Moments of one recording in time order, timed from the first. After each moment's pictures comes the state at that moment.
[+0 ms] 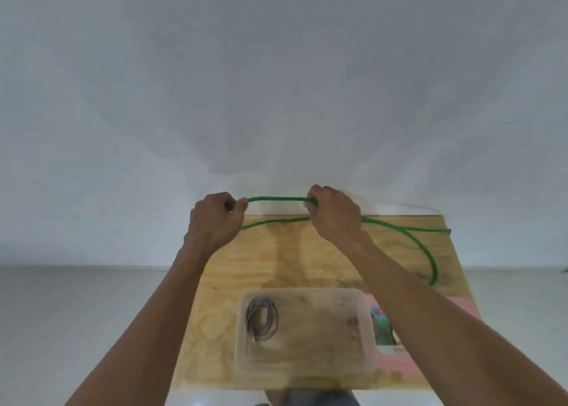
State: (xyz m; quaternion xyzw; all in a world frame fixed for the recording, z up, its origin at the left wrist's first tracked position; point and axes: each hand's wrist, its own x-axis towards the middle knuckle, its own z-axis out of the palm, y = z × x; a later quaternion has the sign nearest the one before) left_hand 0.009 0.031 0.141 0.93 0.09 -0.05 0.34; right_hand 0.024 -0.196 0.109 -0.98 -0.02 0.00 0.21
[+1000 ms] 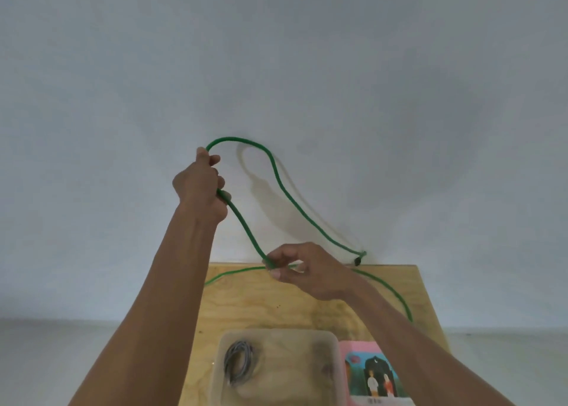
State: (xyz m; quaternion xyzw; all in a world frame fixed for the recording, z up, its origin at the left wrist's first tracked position) left_hand 0.011 -0.050 0.319 0.53 0.29 0.13 0.79; right_hand -0.051 -0.237 0.211 -0.84 -0.20 0.16 0.48
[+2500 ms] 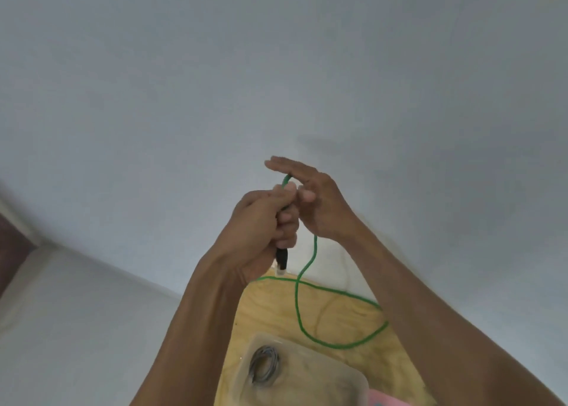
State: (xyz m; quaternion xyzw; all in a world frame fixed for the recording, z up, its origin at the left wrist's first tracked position) left_hand -0.097 -0.050 0.351 0.59 0.06 0.01 0.81; right_hand 0.016 -0.150 0.310 -0.70 -0.39 0.04 0.60
